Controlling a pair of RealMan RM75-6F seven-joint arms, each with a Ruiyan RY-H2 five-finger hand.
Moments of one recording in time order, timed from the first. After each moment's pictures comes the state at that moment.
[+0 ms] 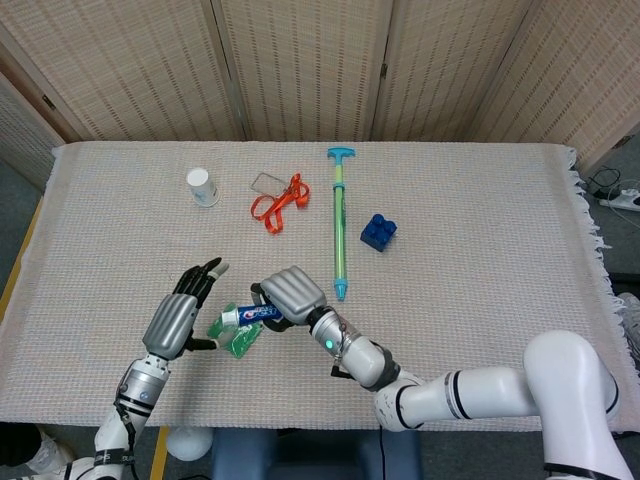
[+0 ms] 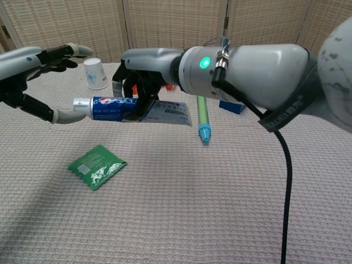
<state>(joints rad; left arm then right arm) -0.45 -1.42 -0.17 -1.84 1.32 1.22 0.14 1.19 -1.61 0.27 -1.67 -0.68 0.88 -0.47</state>
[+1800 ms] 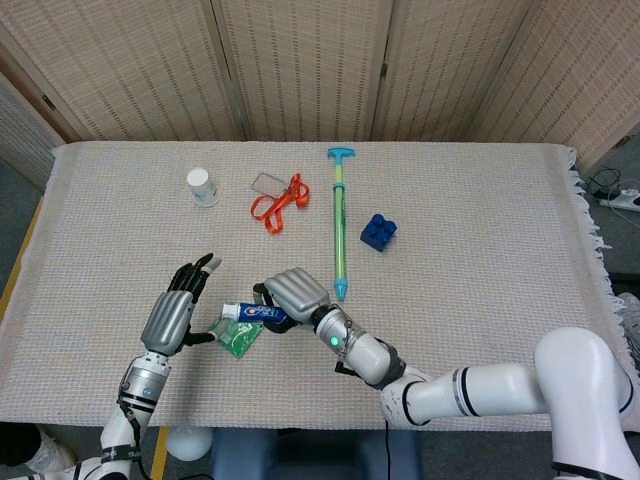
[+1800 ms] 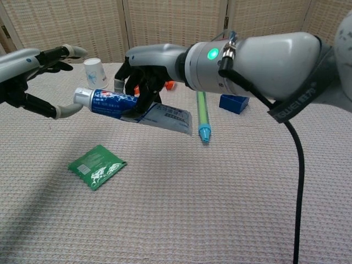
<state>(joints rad) -0.46 -1.46 -0.18 -1.83 1.25 1.27 0.19 1.20 -1.56 0.26 -1.70 -0.65 0.83 -0.37</state>
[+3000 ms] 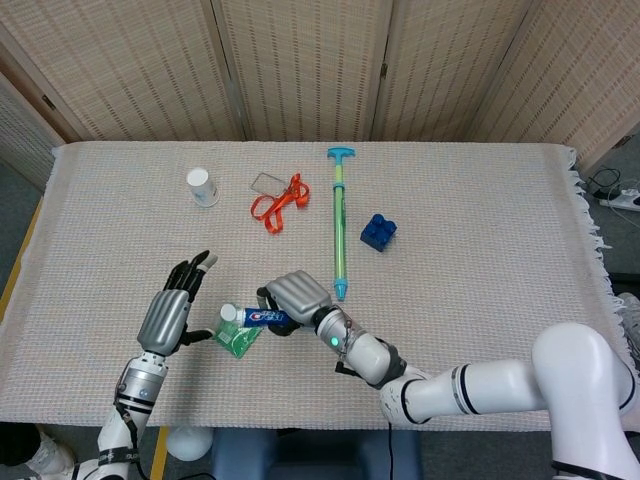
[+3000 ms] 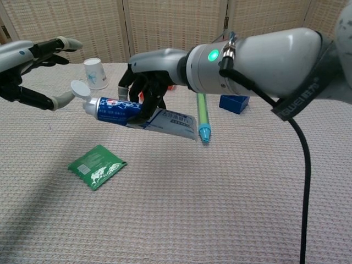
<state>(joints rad) -0.45 -1.45 -0.19 -1.86 1.26 1.29 0.19 1.25 -1.53 0.23 -1.71 -0.58 0.82 -0.40</state>
